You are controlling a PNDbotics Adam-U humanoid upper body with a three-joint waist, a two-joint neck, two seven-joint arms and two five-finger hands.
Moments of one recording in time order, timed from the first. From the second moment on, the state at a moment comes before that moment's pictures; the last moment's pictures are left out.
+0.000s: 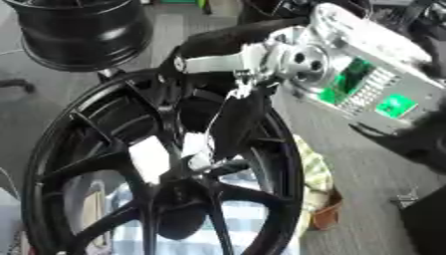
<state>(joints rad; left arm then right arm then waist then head) -0.13 0.71 0.08 -1.98 0.03 -0.17 0.41 -1.11 -0.78 0.74 -1.98 0.20 0.53 0.71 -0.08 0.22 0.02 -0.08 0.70</state>
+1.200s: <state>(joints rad) -0.13 0.70 0.08 -1.98 0.03 -0.18 0.40 -1.00 -0.72 0.77 -1.82 0.27 0.56 0.69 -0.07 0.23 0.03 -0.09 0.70</state>
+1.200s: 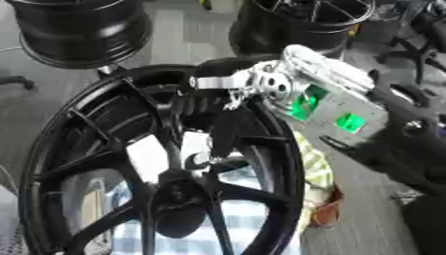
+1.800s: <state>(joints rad) -0.13 0.69 0.08 -1.98 0.03 -0.18 0.39 -0.98 -0.71 0.77 -1.80 0.28 0.56 0.69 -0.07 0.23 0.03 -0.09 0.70</state>
